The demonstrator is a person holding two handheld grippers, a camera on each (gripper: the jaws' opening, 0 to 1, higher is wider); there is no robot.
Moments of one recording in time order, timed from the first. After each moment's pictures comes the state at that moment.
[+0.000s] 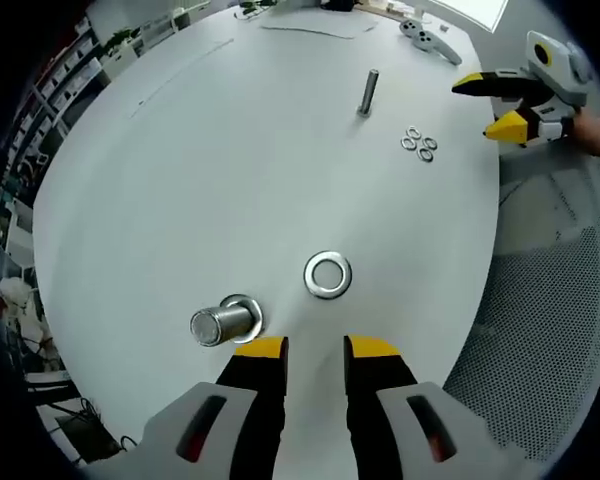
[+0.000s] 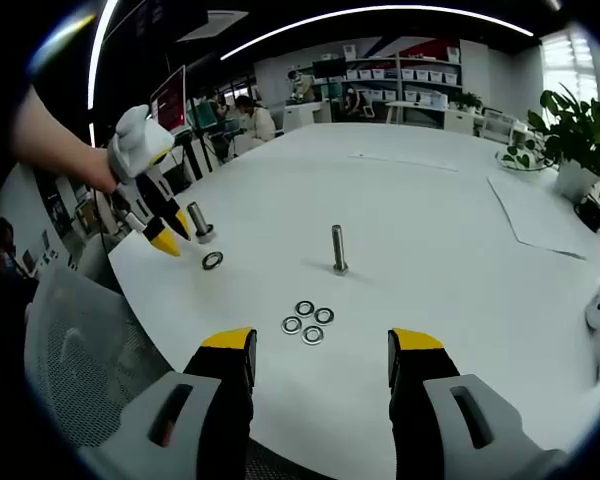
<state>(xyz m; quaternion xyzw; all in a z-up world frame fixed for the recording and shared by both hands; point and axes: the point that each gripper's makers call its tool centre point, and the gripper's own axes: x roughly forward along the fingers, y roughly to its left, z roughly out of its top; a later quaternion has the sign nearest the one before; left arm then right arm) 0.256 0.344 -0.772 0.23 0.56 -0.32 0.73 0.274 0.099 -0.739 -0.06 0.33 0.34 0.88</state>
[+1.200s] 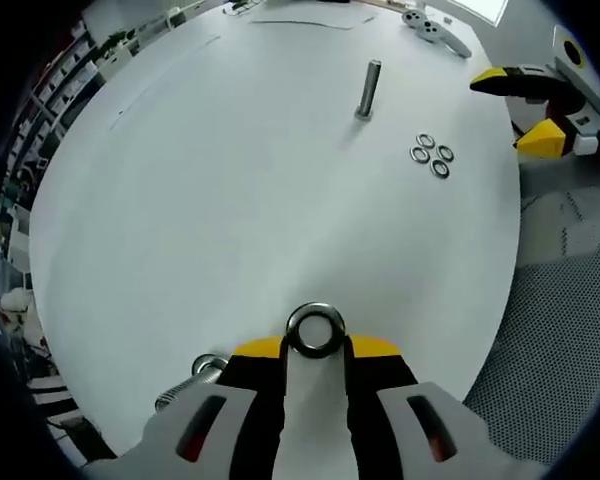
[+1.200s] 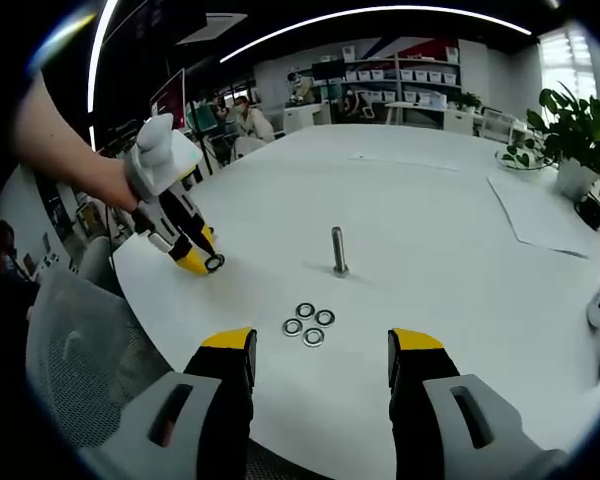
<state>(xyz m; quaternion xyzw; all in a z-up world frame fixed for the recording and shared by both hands) 0.275 0.312 -0.795 0.24 0.57 -0.31 0.72 0.275 0.100 -0.737 -0.05 0.33 0.34 0.88</state>
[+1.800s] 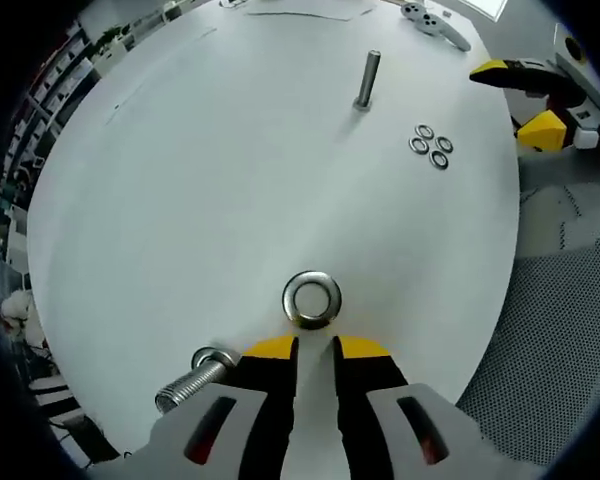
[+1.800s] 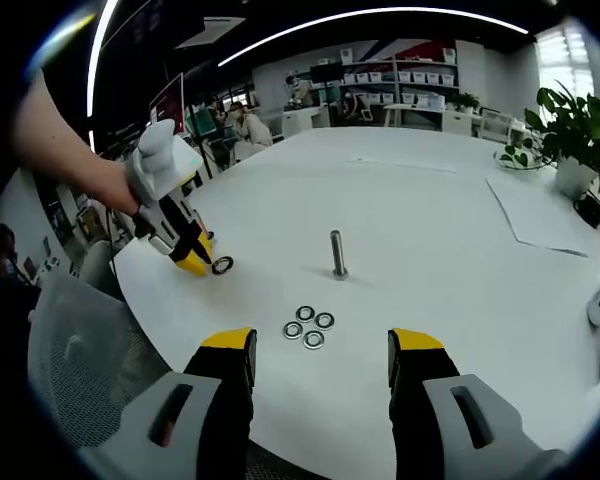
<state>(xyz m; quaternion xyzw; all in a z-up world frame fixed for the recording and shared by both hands) 0.270 0.316 -0.795 0.25 0.58 -0.31 0.71 0.276 0.100 -0.735 -0.05 0.33 0.34 0.88</state>
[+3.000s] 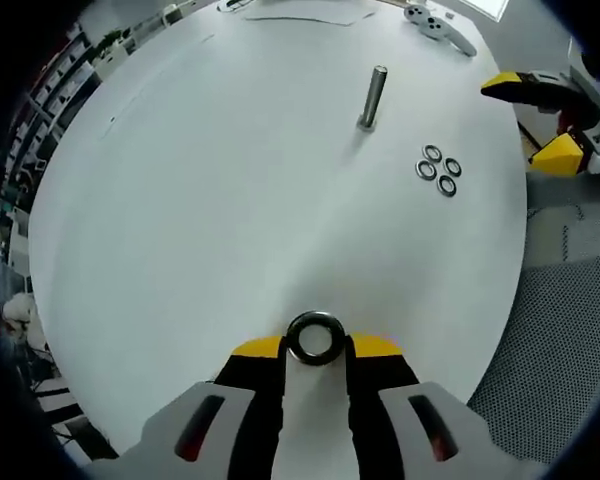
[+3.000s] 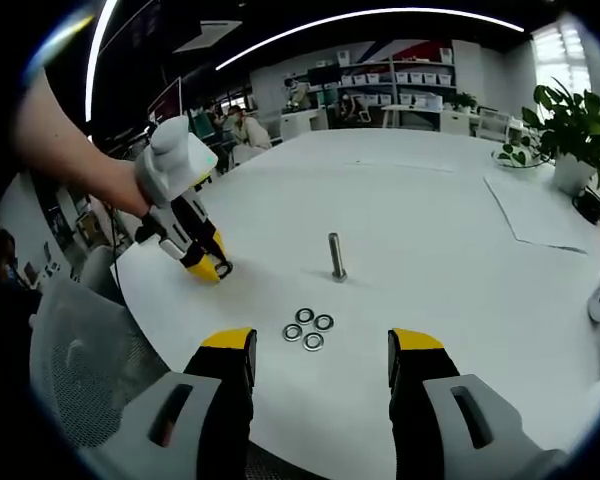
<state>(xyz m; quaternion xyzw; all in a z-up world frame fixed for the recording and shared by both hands) 0.288 0.298 -0.795 0.25 0.58 -0.31 0.71 0.278 0.099 -0.734 -0.04 0.32 0.34 0.88</state>
